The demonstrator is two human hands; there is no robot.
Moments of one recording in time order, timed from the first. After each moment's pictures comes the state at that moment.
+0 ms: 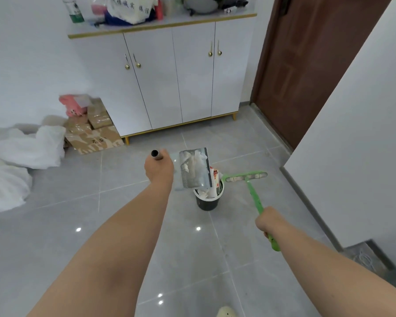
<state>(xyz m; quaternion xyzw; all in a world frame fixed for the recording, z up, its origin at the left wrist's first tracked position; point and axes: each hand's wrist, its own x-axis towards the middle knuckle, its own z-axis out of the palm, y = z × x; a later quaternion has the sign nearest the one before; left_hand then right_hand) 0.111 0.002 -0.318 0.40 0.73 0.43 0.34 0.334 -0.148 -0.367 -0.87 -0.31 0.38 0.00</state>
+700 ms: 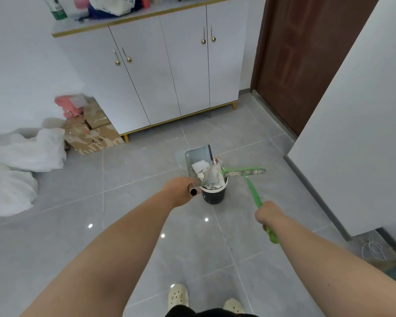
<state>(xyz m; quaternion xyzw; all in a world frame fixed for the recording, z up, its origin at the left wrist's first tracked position) 0.137 -0.018 -0.349 0.83 0.50 -0.11 0.23 0.362 -0.129 -0.392 -0.86 -0.30 0.42 0.02</state>
